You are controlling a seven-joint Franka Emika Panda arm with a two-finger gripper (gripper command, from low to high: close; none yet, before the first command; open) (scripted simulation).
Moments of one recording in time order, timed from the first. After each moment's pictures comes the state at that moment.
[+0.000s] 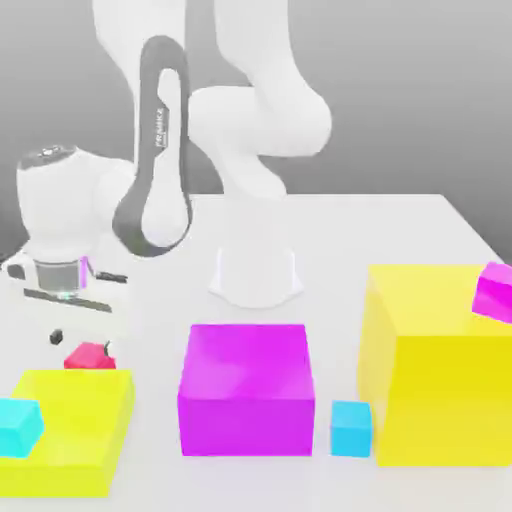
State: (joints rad) arm -0.41 0.22 -0.26 -2.78 0.33 2.99 0.09
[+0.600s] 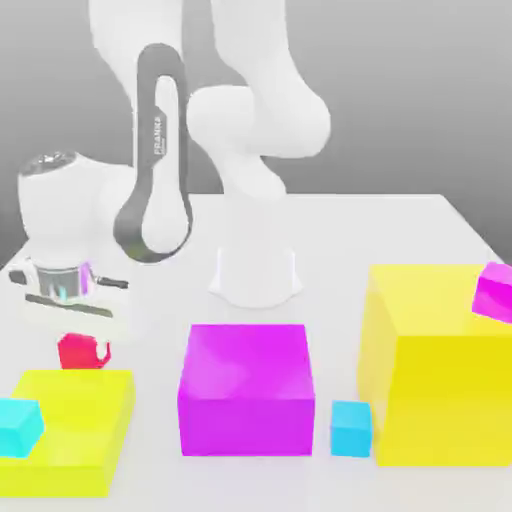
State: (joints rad) arm -0.39 0.08 -0.34 -2.81 0.10 2.89 0.26
